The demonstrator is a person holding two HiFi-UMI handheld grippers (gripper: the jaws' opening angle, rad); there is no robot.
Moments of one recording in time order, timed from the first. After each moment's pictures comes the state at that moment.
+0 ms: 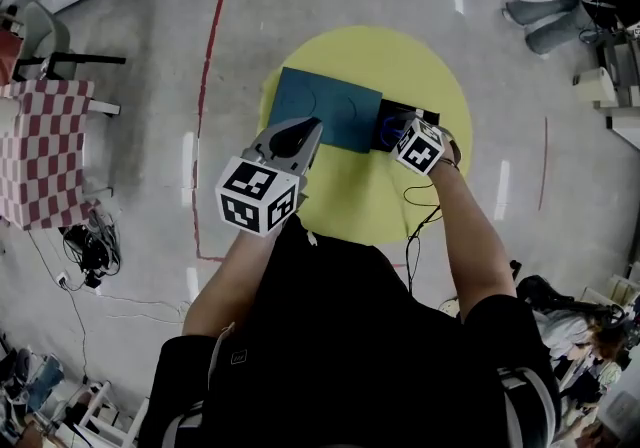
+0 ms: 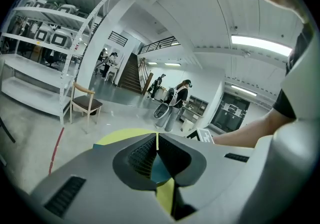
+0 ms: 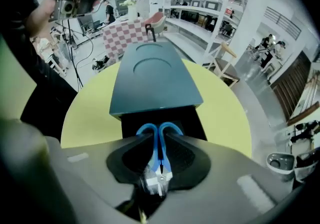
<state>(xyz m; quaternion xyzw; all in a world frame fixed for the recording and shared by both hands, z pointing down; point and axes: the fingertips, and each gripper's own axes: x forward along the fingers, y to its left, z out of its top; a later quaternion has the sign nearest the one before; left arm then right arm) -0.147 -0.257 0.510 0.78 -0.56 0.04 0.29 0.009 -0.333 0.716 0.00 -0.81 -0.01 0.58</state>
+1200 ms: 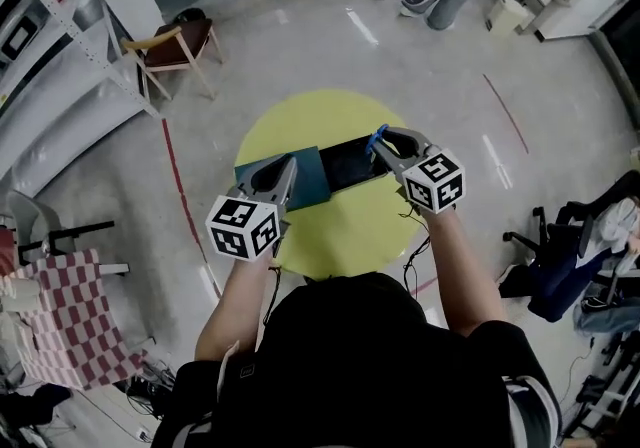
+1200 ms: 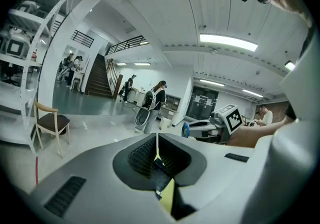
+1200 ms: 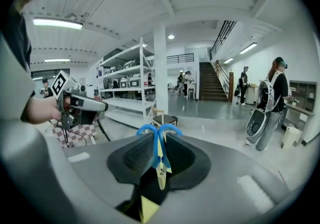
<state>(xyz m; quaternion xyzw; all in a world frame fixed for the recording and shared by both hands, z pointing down) -0.103 -0.311 0.445 0.88 -0.43 0.06 0.20 0.063 -0.359 0.467 0.37 -0.91 0.10 0.17</state>
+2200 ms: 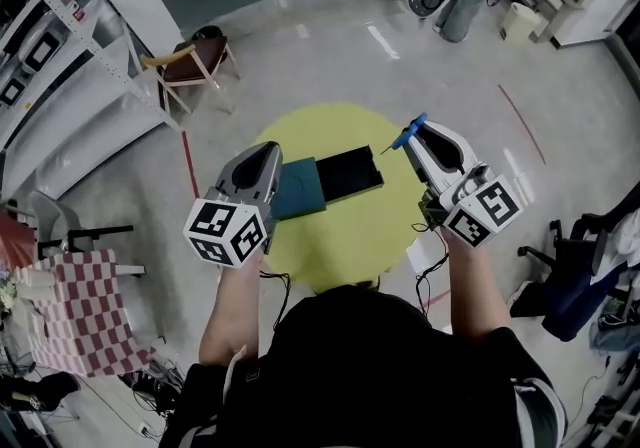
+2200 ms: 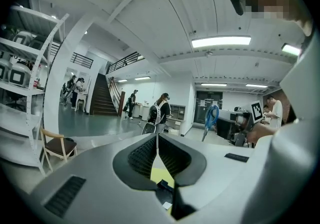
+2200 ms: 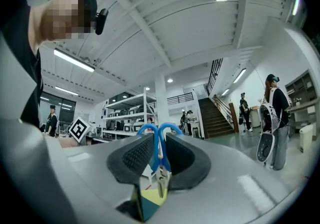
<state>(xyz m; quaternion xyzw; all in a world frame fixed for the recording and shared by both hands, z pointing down) -0.077 -0.313 0.344 0.87 -0.48 0.04 0.11 0.135 -0.309 0.286 0.36 -0.93 0.03 -0.09</state>
